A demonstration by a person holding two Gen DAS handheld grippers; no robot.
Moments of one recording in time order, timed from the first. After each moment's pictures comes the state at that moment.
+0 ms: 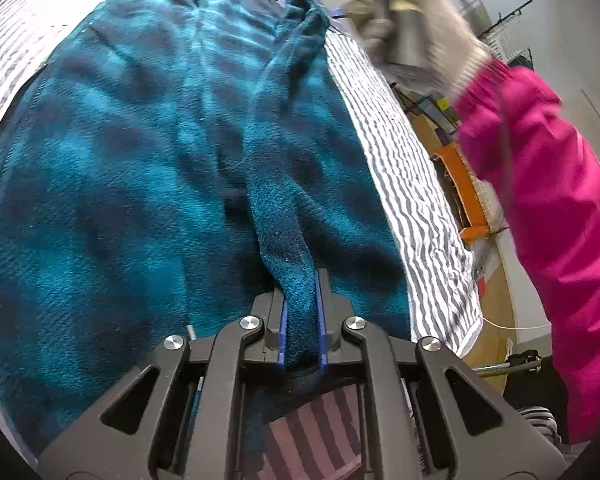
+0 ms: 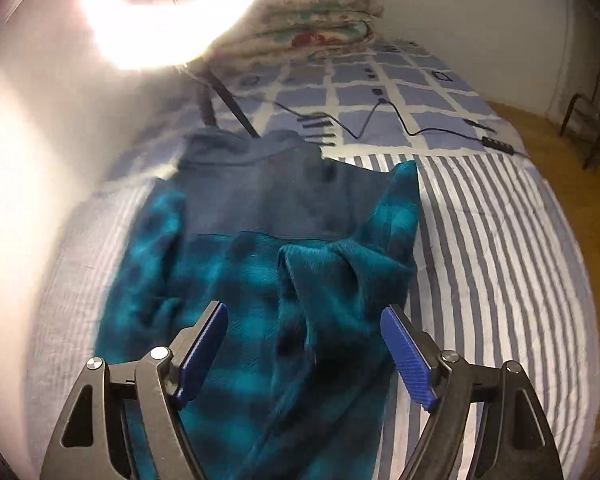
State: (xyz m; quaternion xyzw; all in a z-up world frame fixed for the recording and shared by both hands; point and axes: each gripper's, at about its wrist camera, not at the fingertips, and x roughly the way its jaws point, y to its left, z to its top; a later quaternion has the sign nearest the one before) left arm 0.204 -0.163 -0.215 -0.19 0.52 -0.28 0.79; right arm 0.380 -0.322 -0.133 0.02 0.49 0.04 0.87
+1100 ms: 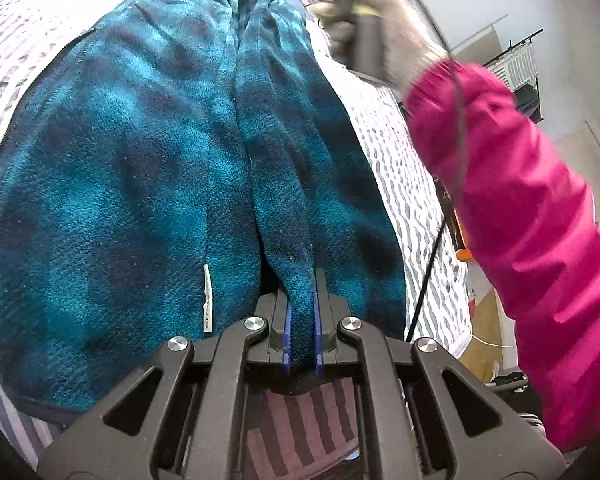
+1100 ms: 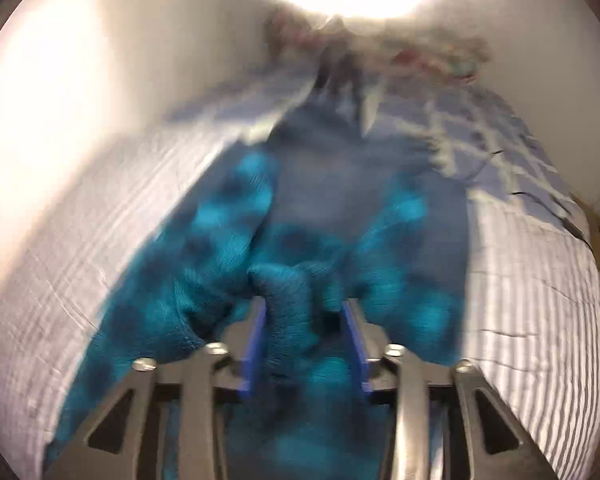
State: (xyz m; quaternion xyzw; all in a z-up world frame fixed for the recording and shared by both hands) left arm 0.176 -0.138 -0.219 -0.23 0.51 -0.25 0.79; right arm 0.382 -0.245 -0.155 -0.07 0.43 0.15 0.89
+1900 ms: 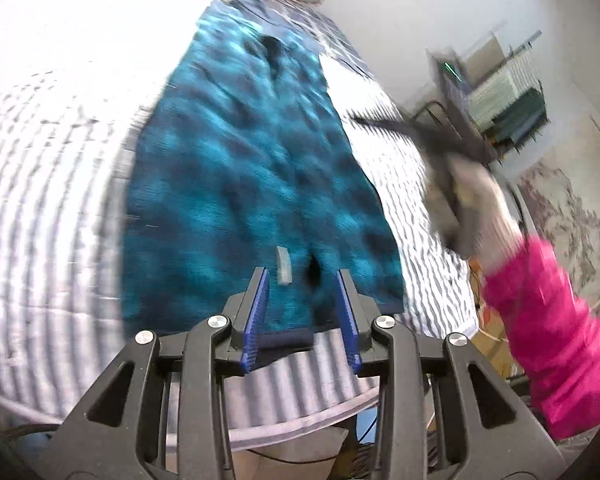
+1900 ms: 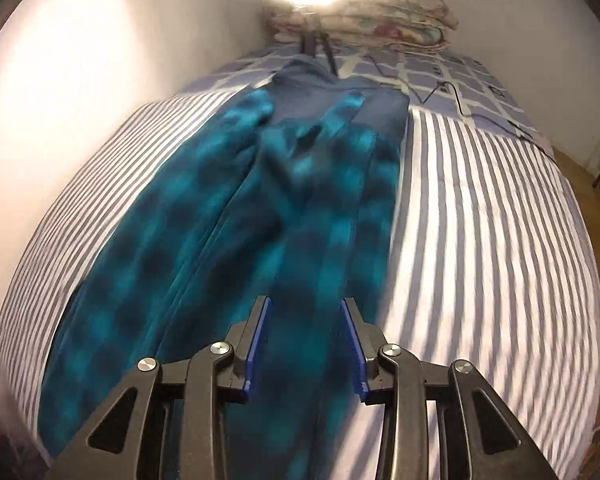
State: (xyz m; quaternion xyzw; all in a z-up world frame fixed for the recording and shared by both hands) left arm 0.115 -0.066 -0.164 -0.22 0.49 -0.21 0.82; right arm 0.213 -0.316 -0.158 -0.06 0.48 0.16 0.86
